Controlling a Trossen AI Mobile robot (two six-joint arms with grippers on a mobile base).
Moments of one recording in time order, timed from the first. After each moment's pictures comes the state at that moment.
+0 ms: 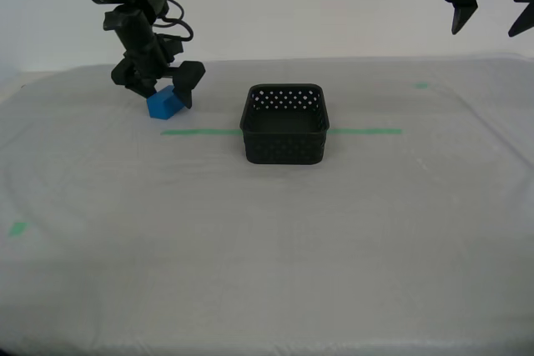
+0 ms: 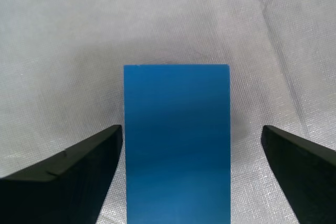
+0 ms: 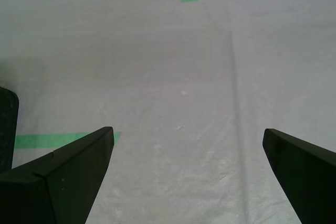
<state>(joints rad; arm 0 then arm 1) 0.07 1.63 1.18 -0.55 0.03 0.14 -0.13 2.38 1.74 -0.53 0.10 0.19</state>
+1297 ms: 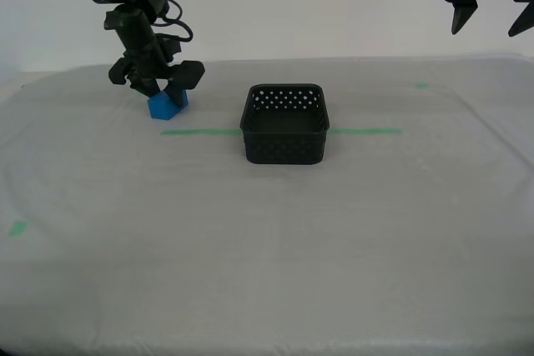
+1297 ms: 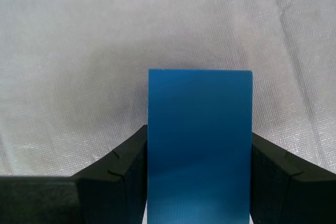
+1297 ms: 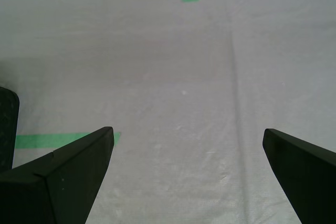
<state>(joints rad) 0.07 1.63 1.18 -0.55 0.03 0.14 -0.13 2.38 1.74 -0.52 0.06 0.15</state>
